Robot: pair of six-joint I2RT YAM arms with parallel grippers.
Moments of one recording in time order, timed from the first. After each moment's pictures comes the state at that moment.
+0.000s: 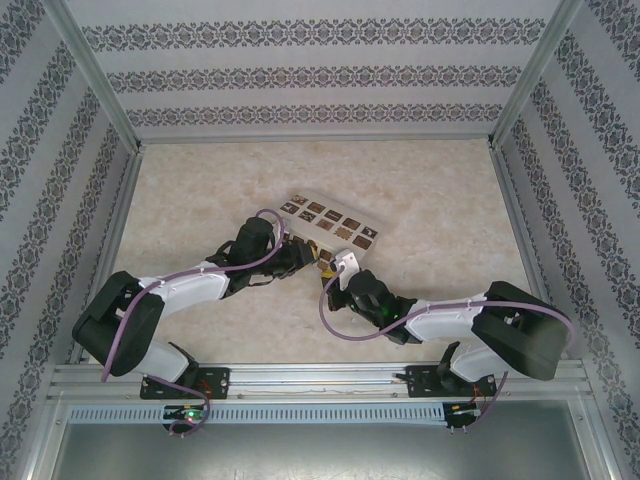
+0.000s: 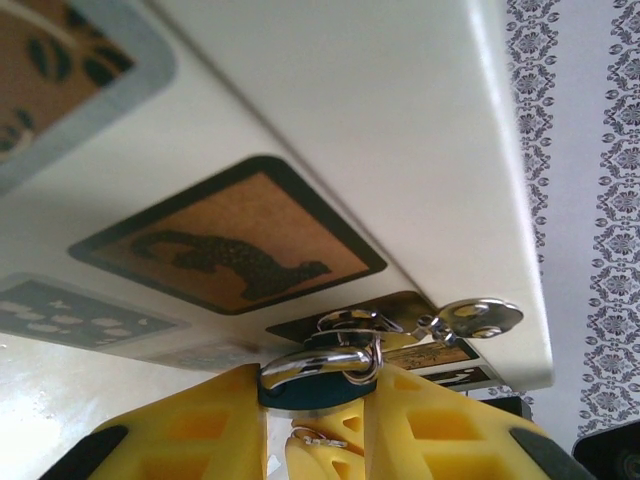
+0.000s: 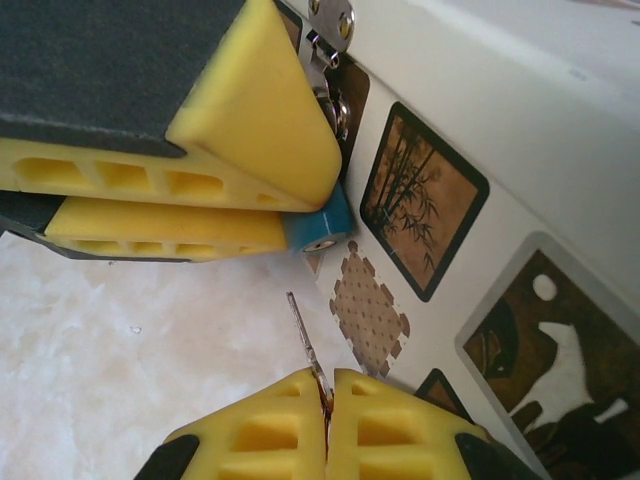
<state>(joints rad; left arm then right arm) -0.56 1.46 0.66 0.21 0.47 -1.04 0.97 1.41 0.36 0.61 0.23 0.33</state>
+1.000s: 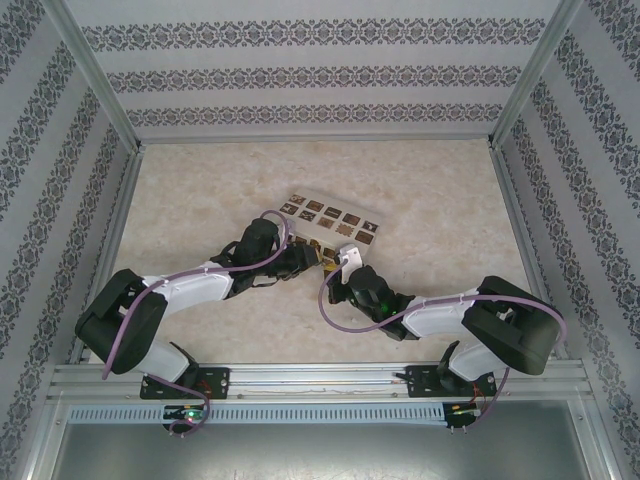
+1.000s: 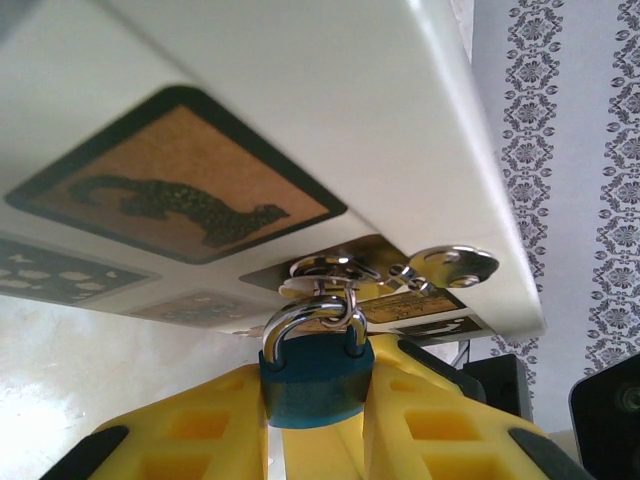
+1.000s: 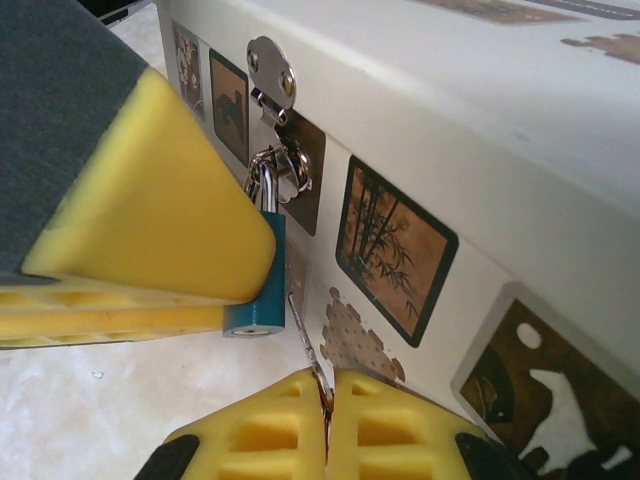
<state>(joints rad) -0.60 1.48 0.67 0.21 0.46 -1.06 0.93 1.46 0.37 0.67 0.24 0.37</state>
